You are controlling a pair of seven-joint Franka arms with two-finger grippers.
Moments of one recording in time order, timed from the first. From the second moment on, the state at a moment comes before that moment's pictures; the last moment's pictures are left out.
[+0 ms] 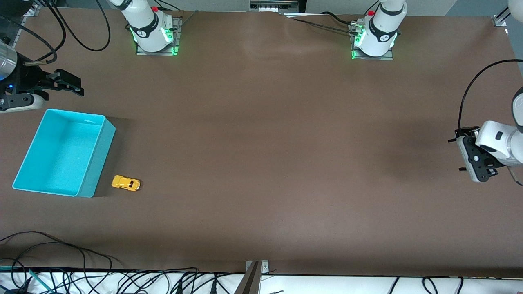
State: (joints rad) left arm 0.39 0.46 -0.32 -1.40 0.14 1.64 1.25; right arm 0.04 0.04 -0.02 -1.58 0.00 1.49 -0.12
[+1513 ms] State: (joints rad) left arm -0.02 -0.07 -0.04 -1.67 0.01 1.53 0.13; right arm 0.05 0.45 -0.01 -1.42 0.01 1.78 -0.67
